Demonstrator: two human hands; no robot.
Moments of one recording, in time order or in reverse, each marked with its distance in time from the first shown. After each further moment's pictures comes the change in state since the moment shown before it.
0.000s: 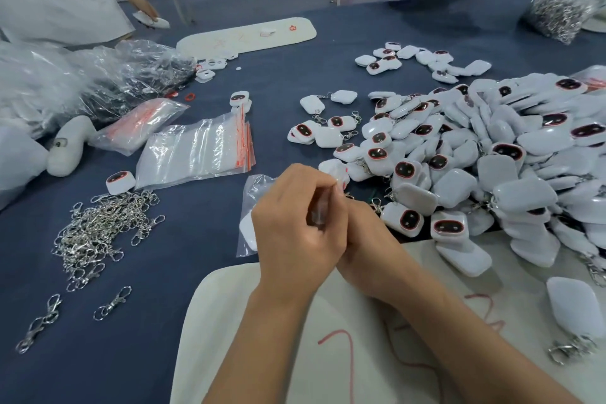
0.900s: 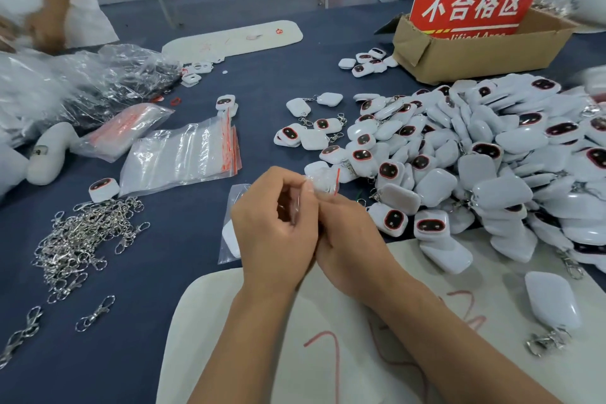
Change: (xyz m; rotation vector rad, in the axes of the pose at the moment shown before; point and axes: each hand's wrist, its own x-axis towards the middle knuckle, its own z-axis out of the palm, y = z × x) left_hand 0.003 -0.006 0.001 -0.056 -0.015 -0.204; right_hand -0.001 0.007 0.005 -0.181 0.100 -0.025
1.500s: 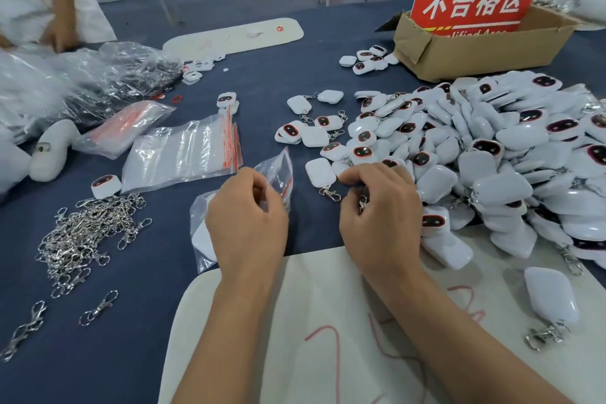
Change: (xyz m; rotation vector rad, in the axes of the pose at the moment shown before) left_hand 0.010 -0.021 -0.013 0.374 -0.004 -0.286; right_hand -0.003 0.007 -0.013 -0.372 0.477 0.279
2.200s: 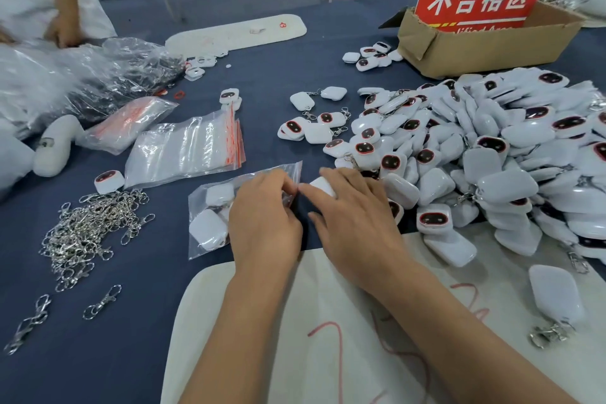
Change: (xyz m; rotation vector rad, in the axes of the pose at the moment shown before) left_hand -0.004 0.006 0.005 0.122 -0.255 0.056; right_hand -0.002 -0.008 0.006 -0.342 -0.576 -0.265
